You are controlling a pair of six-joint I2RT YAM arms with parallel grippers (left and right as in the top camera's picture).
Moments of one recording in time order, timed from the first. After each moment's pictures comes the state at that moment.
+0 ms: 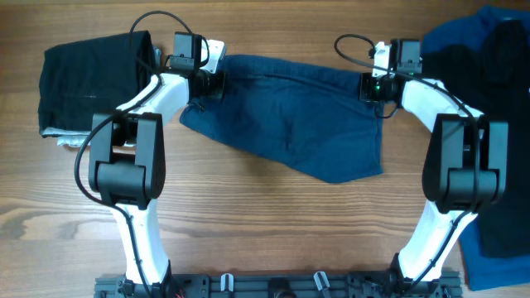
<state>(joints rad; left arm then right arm) -0.15 2.19 1.46 -0.29 0.24 0.07 -0.03 2.09 1.35 -0.36 -0.18 -0.01</state>
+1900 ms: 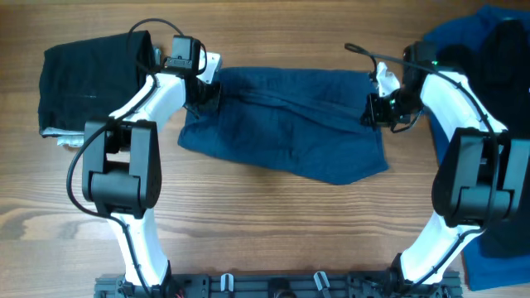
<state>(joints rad) -0.15 2.11 1.44 -0.54 0.18 0.06 -0.08 1.99 1.37 -0.87 -0.38 -0.16</state>
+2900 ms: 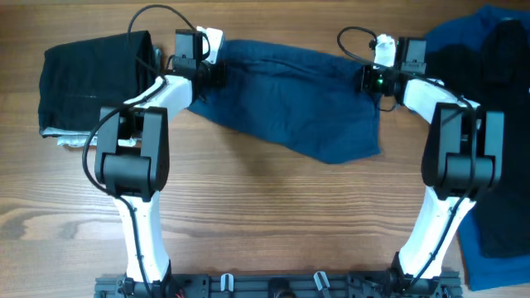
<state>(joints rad) -0.15 2.27 1.47 -0.02 0.18 0.06 -0.07 2.21 1.37 -0.07 -0.37 -0.03</state>
